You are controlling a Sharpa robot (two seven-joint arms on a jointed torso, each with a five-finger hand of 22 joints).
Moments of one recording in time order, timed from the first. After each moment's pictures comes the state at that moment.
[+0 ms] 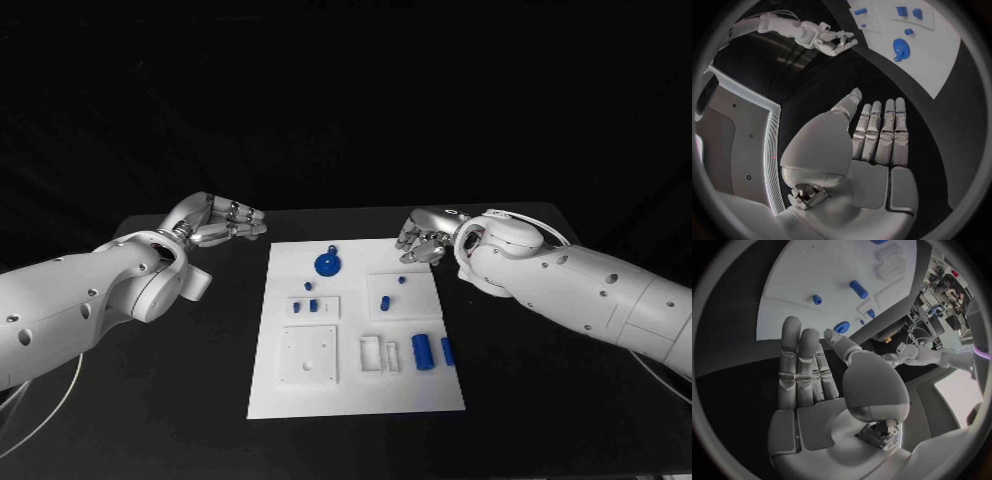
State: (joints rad) left arm 1.27 -0.82 -0.09 1.29 -0.52 -0.29 0.30; left_hand 1.36 0.00 0.17 -0.10 0.13 1.04 0.14 0.07 0.06 1.09 0.14 0.06 0.06 1.06 0.15 0.07 0.06 0.10 0.96 0.14 0.06 0.44; right arm 1.05 -0.73 0.24 1.26 -1.65 -0.10 -0.10; right_hand 1.21 -0.10 0.41 -0.24 0.27 1.10 0.12 0.06 0.06 1.18 0.08 0.06 0.06 1.46 -0.03 0.78 0.58 0.13 1.41 -0.05 0.62 0.51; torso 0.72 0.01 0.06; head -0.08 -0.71
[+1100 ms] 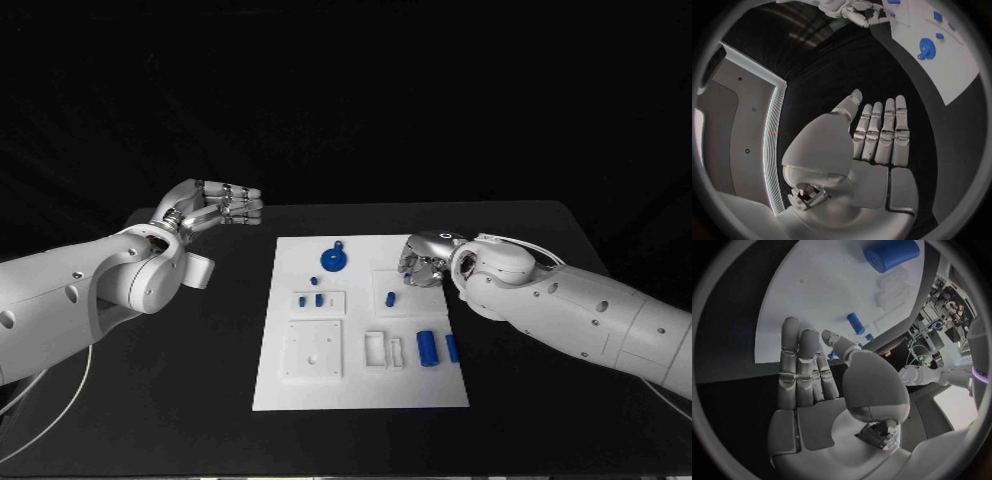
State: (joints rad) left arm 1.28 -0.86 -0.09 1.34 -0.28 -0.28 0.38; left_hand 1.36 0.01 0.13 -0.11 0.13 1.03 0.15 0.07 0.06 1.07 0.15 0.06 0.06 1.09 0.14 0.07 0.06 0.10 1.06 0.13 0.07 0.10; right arm 0.98 -0.71 0.21 1.28 -1.76 -0.09 -0.13; right_hand 1.22 -0.11 0.51 -0.25 0.21 1.12 0.11 0.06 0.06 1.20 0.07 0.06 0.06 1.45 -0.03 0.80 0.55 0.13 1.41 -0.05 0.59 0.61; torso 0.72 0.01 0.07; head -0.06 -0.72
